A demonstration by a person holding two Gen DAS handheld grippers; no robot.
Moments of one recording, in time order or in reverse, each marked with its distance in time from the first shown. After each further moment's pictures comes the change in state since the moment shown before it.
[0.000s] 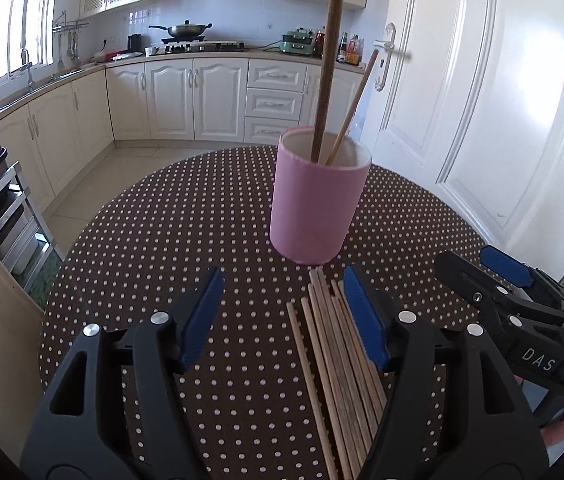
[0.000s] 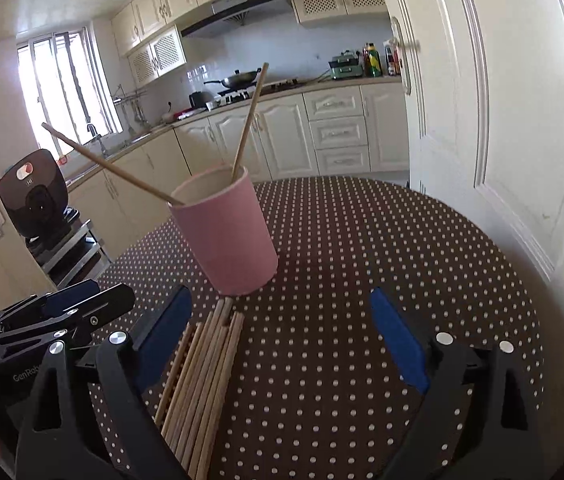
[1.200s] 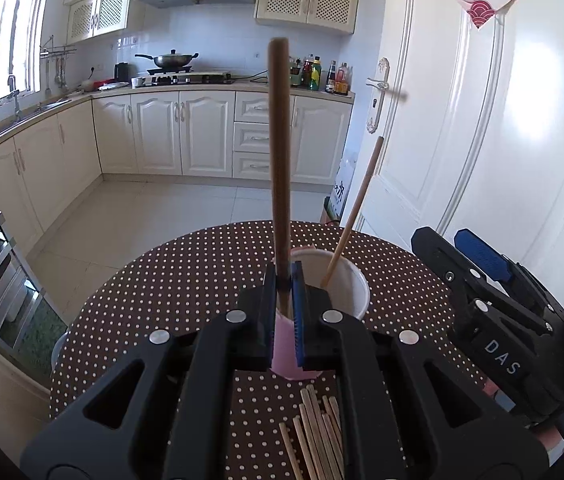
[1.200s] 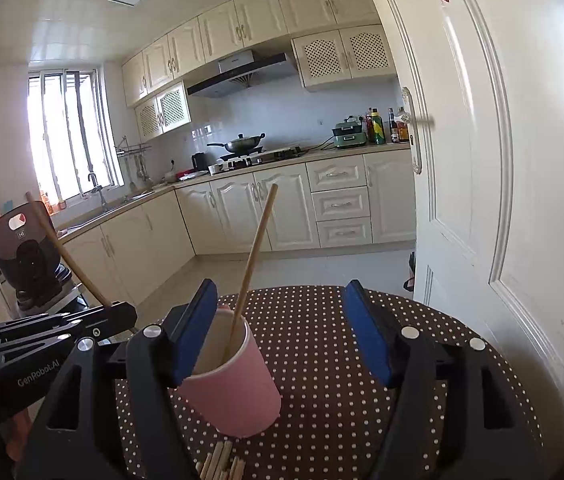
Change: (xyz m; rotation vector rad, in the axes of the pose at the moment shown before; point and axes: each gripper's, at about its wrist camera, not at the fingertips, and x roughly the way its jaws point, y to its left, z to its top) left arm 0.023 -0.007 0.090 0.022 -0.099 -0.040; right arm 0.026 0.008 0.079 -0.032 -0.249 0.000
